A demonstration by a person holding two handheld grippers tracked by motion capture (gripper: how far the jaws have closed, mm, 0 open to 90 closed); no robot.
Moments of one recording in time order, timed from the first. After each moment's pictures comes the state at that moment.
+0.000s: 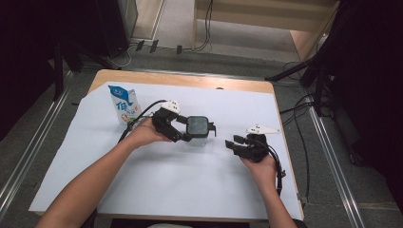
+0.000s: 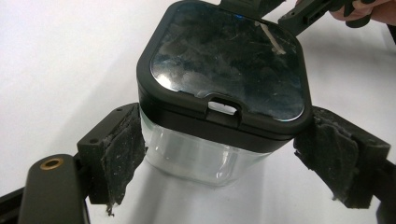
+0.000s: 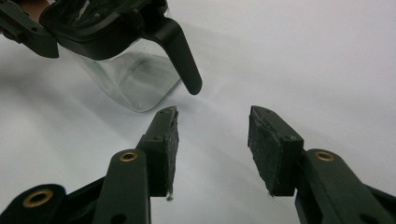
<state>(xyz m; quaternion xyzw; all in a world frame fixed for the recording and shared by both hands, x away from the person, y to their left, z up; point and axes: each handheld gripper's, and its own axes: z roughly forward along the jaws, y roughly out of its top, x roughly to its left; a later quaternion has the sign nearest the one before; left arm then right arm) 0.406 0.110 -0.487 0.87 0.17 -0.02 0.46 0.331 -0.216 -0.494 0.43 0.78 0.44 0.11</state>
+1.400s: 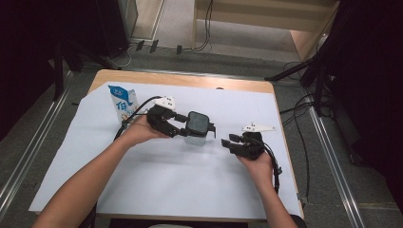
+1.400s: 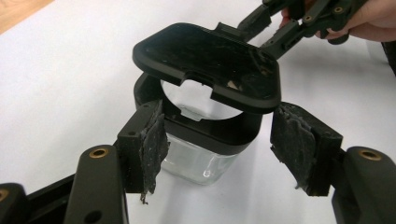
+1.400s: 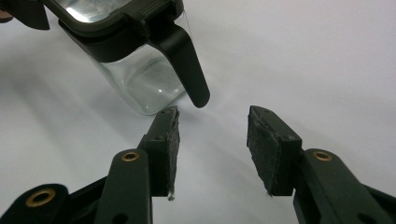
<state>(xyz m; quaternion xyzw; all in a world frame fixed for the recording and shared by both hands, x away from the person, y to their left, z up) 0.399 0.120 -0.462 0.87 0.17 0.00 0.46 0.339 -0.206 -0.496 0.41 0.79 0.44 0.10</state>
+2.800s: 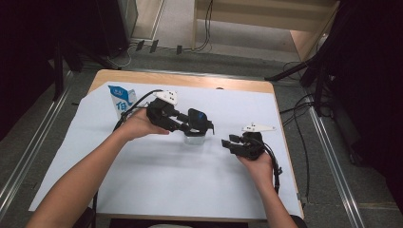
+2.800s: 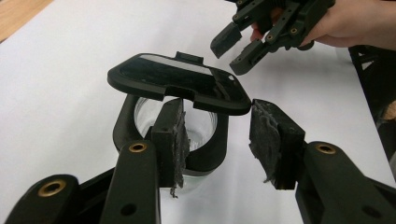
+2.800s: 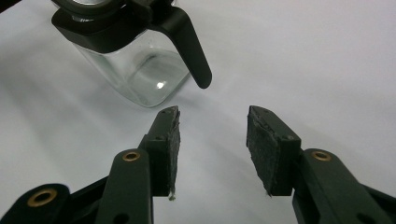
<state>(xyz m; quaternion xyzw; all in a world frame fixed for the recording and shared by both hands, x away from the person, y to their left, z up) 0.396 0.118 -0.431 0.88 0.14 -0.02 0.45 0.339 -0.207 -0.497 0.42 0.79 0.44 0.09</state>
